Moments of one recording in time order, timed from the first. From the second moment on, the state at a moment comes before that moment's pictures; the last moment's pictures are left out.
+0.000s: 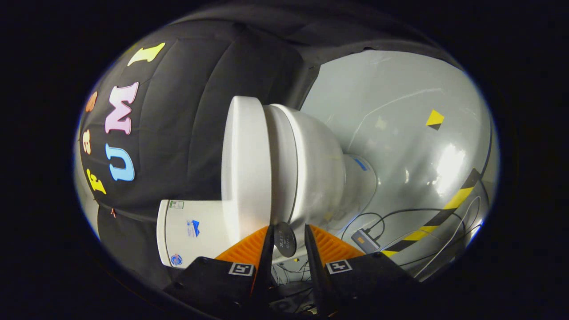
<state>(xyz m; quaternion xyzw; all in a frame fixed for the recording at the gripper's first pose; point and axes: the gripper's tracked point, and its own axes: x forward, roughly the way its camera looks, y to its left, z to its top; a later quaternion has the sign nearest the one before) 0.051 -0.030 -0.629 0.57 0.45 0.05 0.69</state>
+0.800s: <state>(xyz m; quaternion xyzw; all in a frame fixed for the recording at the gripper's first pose) 0.062 -0.033 -0.574 0.48 0.44 0.03 0.76</state>
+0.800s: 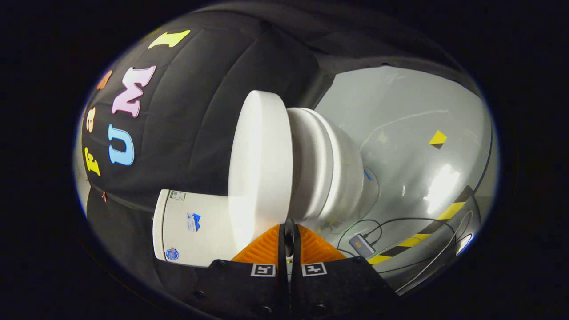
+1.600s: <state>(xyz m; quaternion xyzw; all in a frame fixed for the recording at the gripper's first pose) 0.071 0.027 -0.426 0.25 0.40 -0.05 0.88</state>
